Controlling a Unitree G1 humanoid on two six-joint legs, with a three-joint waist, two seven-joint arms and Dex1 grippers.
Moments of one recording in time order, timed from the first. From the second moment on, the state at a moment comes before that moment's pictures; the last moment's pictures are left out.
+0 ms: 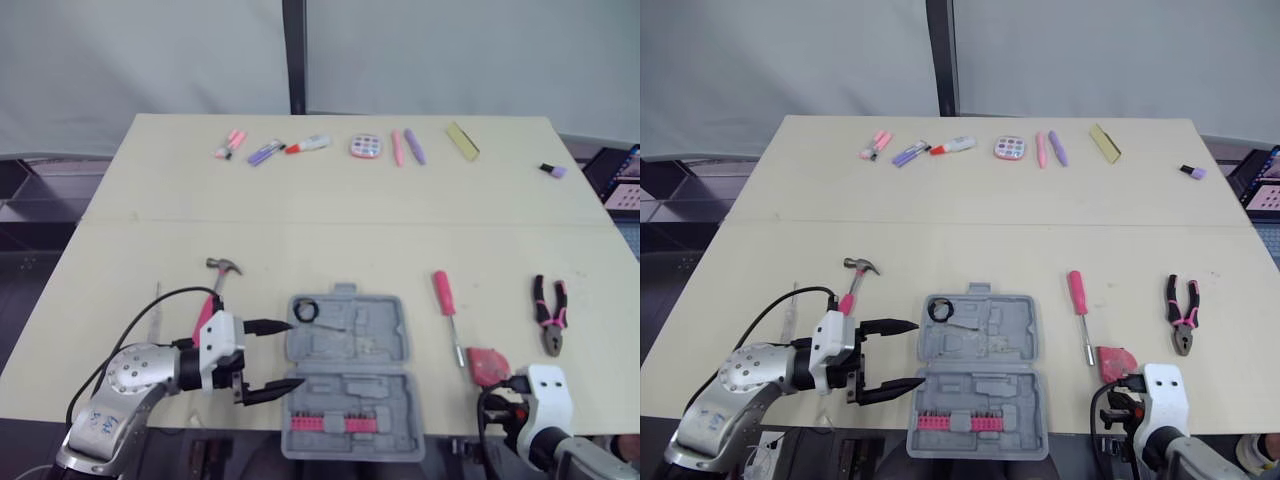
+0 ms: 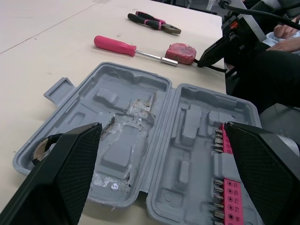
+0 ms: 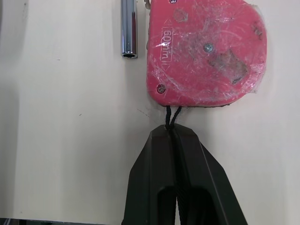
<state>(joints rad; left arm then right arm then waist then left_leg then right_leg) 0.09 0.65 -0.03 -0.42 -0.42 0.24 -0.98 0.52 -0.36 -0.40 -0.71 0.46 1.02 0.29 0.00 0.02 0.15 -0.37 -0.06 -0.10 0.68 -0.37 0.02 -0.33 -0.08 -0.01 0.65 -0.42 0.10</state>
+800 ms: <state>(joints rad) 0.09 0.64 -0.05 -0.46 -0.42 0.27 -0.94 0.50 -0.42 -0.45 -0.73 0.57 1.10 0.32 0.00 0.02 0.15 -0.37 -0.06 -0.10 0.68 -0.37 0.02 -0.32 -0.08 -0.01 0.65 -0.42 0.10</state>
